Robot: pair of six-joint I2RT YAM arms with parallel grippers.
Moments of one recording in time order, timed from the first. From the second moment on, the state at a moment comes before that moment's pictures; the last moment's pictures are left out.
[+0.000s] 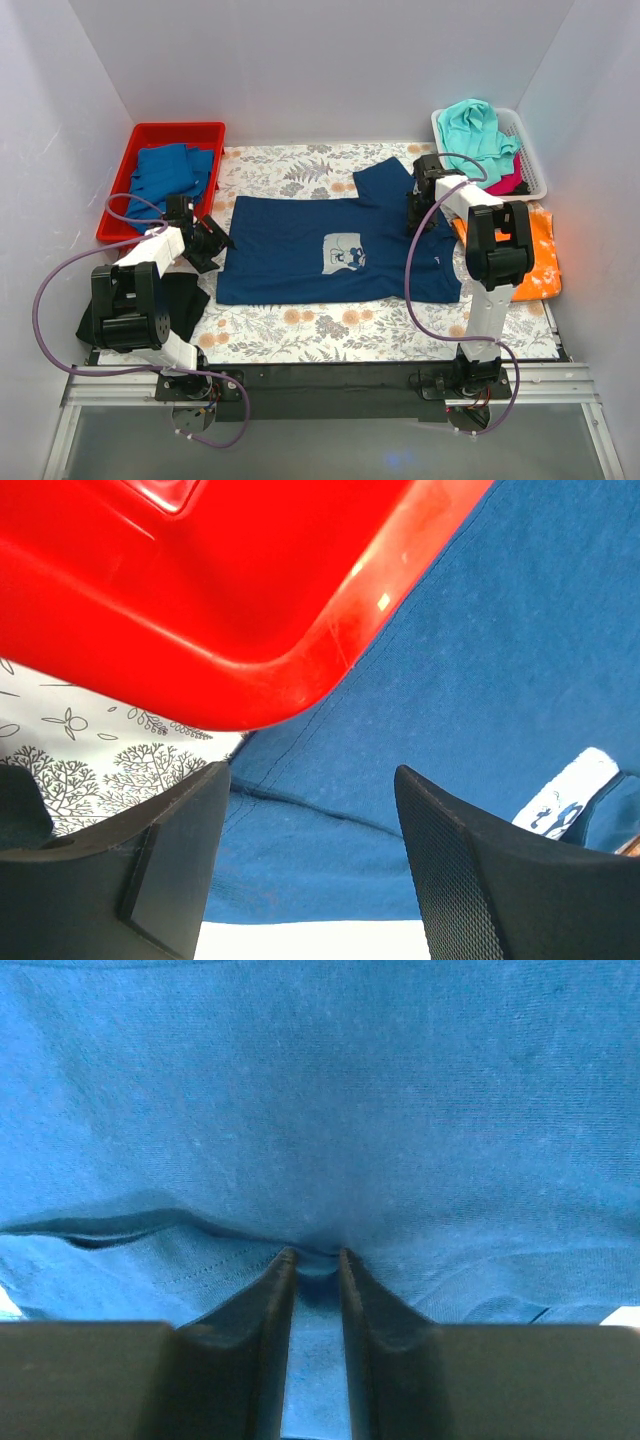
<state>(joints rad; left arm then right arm) 0.09 1.54 0.90 -0.48 0.20 -0.69 0.19 2.02 1.46 -0.72 -0.03 0.26</state>
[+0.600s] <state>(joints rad) 0.09 1.54 0.89 -0.48 0.20 -0.69 0.19 1.95 1.39 -0.71 -0.02 0.28</state>
